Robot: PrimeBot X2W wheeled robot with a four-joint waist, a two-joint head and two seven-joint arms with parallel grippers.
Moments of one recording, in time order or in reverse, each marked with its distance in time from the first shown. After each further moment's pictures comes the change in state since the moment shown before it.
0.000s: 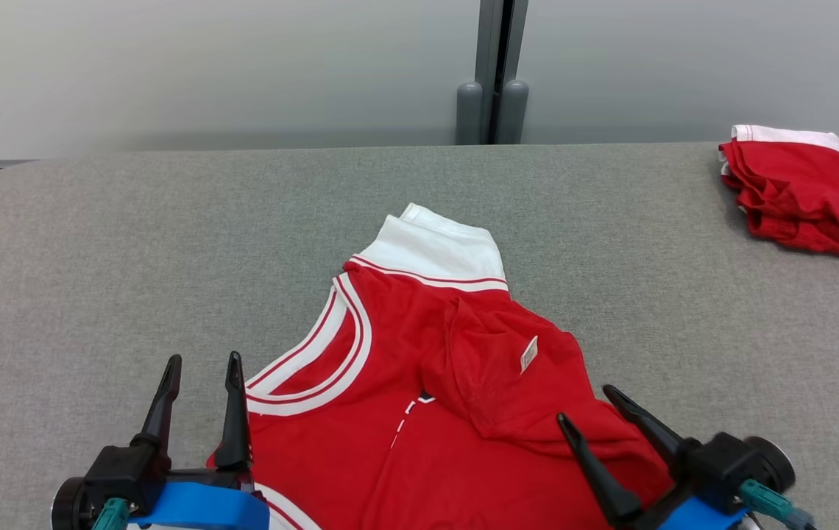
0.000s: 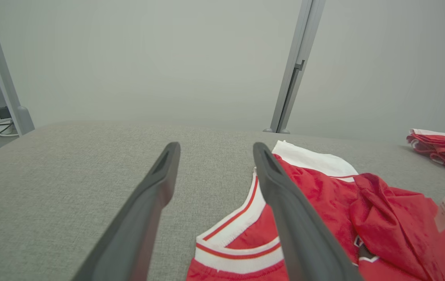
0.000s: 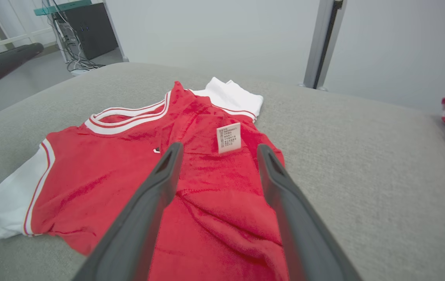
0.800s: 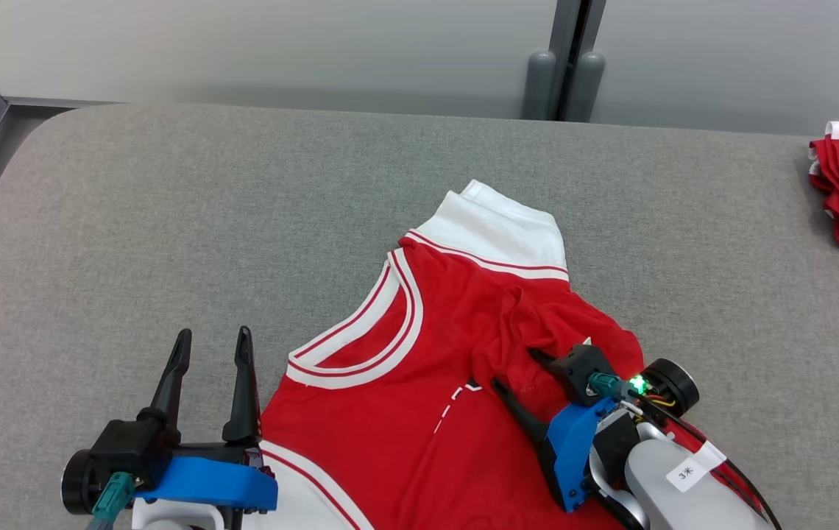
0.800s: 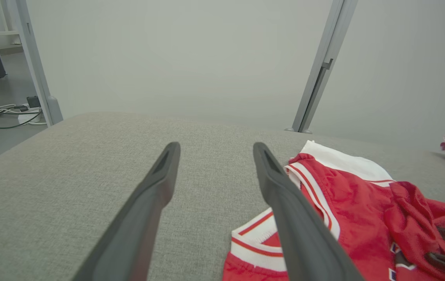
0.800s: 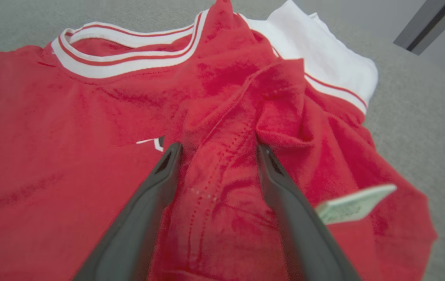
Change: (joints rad) left arm -0.059 0.000 -0.020 0.023 -0.022 -0.008 0.000; right arm -0.464 0.151 0.208 0.579 -0.101 0.000 0.129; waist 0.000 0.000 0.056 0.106
